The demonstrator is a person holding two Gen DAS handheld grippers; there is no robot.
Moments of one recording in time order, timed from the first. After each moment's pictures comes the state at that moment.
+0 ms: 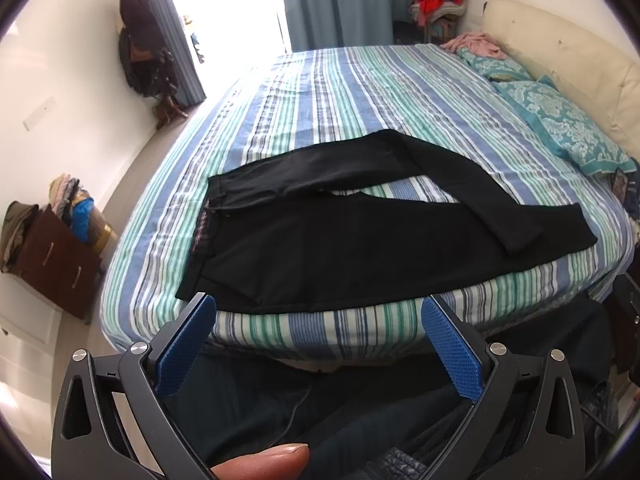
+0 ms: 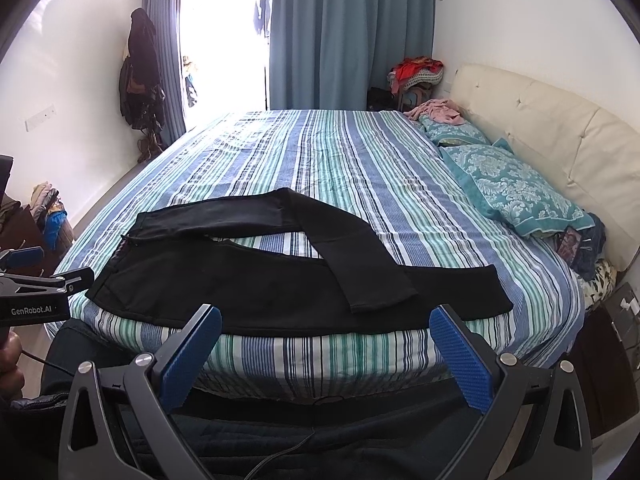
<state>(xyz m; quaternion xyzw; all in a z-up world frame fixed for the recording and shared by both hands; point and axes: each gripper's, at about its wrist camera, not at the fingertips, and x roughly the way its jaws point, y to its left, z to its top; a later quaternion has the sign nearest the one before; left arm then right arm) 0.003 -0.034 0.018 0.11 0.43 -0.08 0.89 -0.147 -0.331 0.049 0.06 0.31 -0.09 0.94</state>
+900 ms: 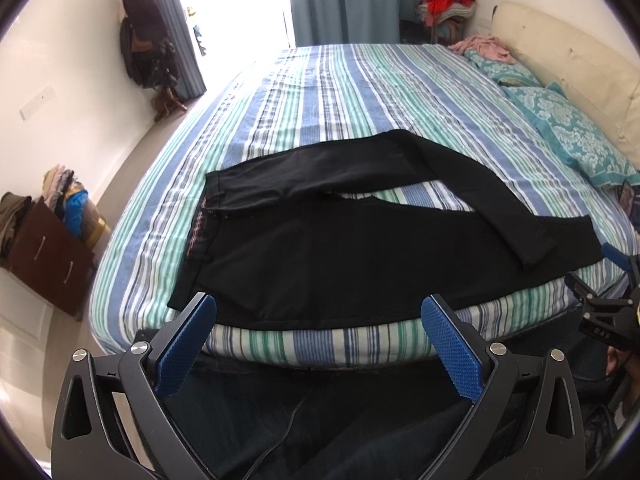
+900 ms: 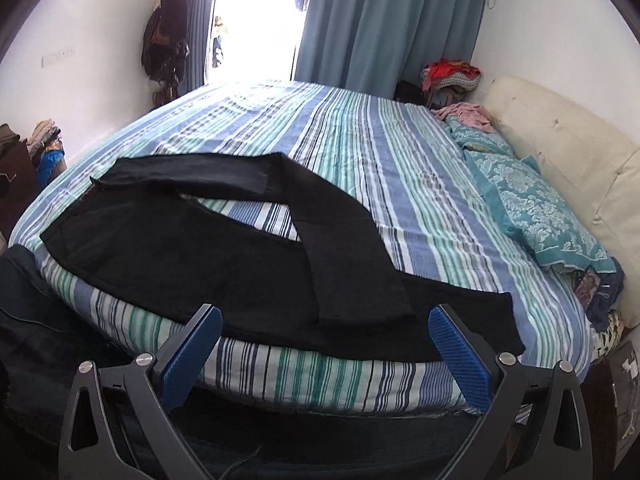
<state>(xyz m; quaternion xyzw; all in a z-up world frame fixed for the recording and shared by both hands) 0.042 -0.021 -0.007 0.10 0.44 -0.08 0.89 -0.056 -0.383 -0.047 -0.03 0.36 -0.04 0.93</state>
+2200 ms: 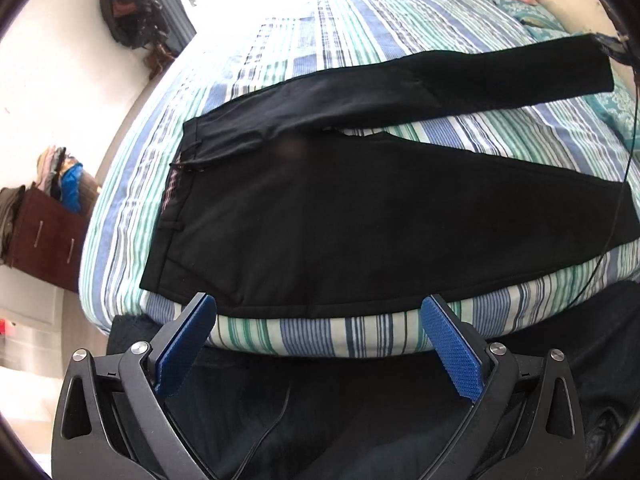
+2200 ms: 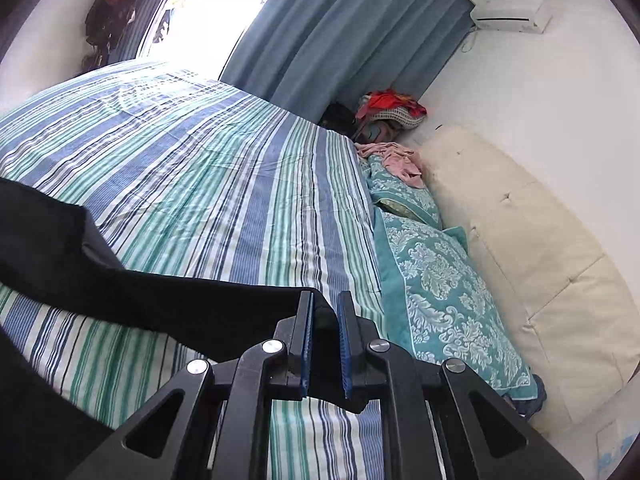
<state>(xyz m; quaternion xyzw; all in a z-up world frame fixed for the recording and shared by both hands) 0.099 -0.052 -0.079 0.13 0.53 -0.05 0.83 0.216 -0.561 0.001 -0.17 0.33 -0.20 0.91</state>
